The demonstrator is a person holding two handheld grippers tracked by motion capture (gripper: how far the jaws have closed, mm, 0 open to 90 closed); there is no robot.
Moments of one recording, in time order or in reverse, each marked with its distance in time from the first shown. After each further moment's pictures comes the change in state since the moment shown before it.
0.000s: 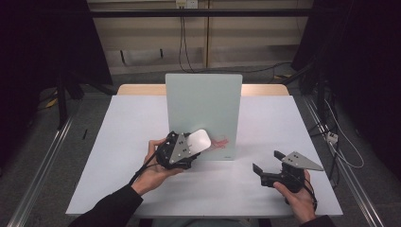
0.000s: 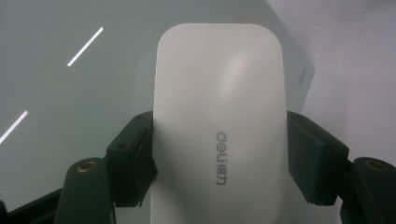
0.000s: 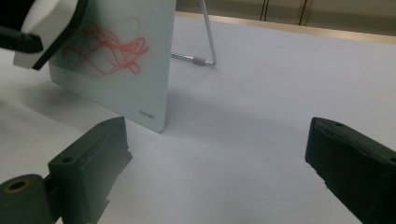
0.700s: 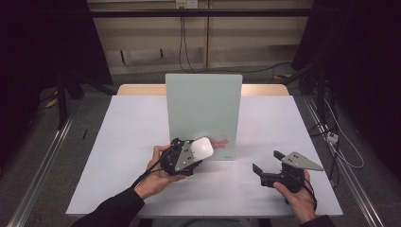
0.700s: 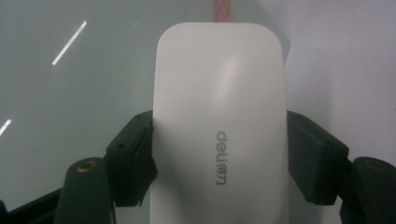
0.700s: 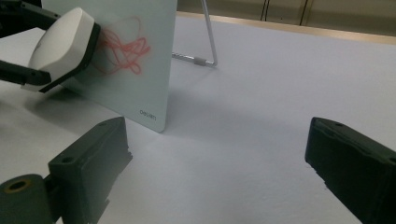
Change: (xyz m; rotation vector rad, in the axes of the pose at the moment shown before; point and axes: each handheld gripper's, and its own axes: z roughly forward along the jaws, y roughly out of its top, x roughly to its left) left arm -0.031 -0.015 0.017 0.063 -0.073 0.066; right arm 0.000 0.000 0.000 0.000 0.002 -0.002
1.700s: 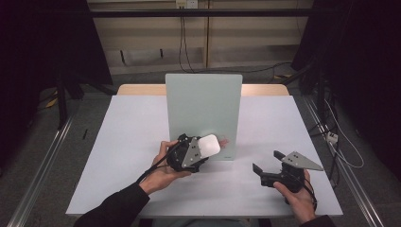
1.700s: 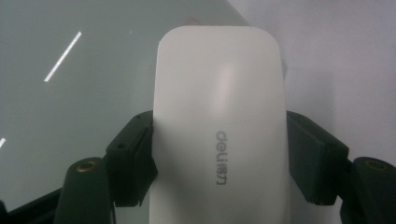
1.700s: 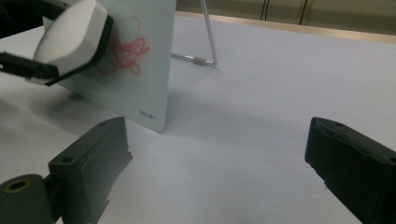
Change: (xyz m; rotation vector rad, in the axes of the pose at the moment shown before) left arm 0.004 0.019 0.008 -0.019 -0.019 0.044; right arm -0.001 0.000 0.000 -0.001 0.001 0.001
